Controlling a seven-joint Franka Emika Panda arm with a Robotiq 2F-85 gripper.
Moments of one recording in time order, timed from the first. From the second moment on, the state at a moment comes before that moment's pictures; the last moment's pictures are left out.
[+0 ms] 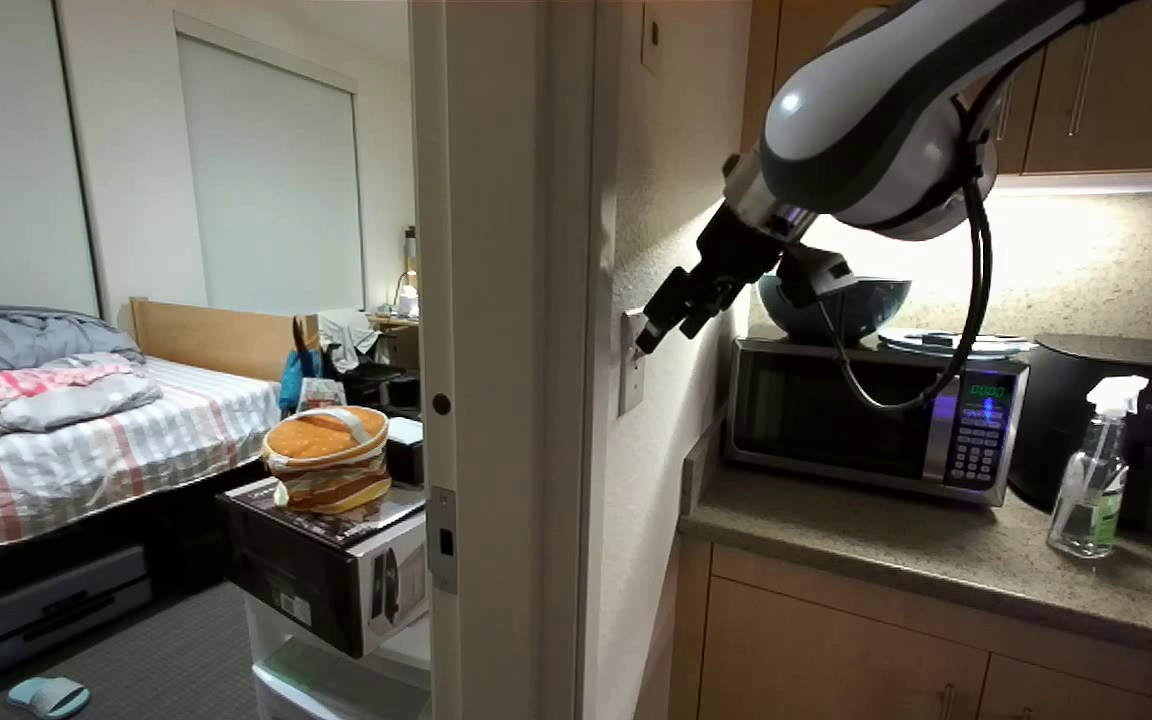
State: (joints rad) arm 0.11 -0.03 -0.13 -2.17 0.21 2.80 -0.39
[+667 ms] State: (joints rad) arm 0.11 -0.02 -0.14 -2.19 0.18 2.91 -0.39
